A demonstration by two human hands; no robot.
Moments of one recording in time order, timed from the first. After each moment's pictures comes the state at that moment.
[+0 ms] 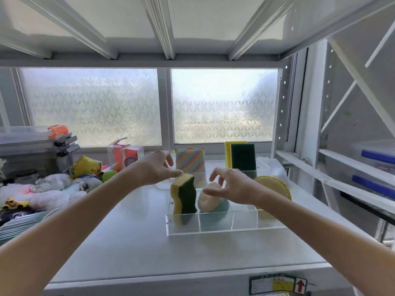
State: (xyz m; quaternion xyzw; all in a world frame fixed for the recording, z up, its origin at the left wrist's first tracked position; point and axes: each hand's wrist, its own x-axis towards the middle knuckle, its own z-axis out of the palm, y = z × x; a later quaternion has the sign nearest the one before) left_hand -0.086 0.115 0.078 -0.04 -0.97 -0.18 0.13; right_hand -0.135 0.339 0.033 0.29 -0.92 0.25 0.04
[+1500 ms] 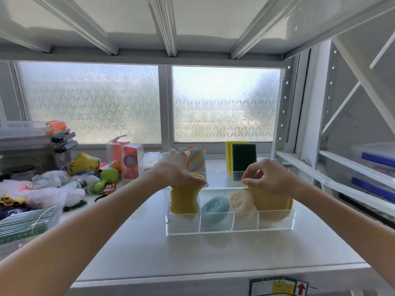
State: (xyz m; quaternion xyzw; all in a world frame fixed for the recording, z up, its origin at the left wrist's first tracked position) left_hand -0.127 0.145 0.062 -0.07 -0.98 -0.14 0.15; right_hand -0.153 0.413 0.044 0.28 -0.92 0.25 0.13
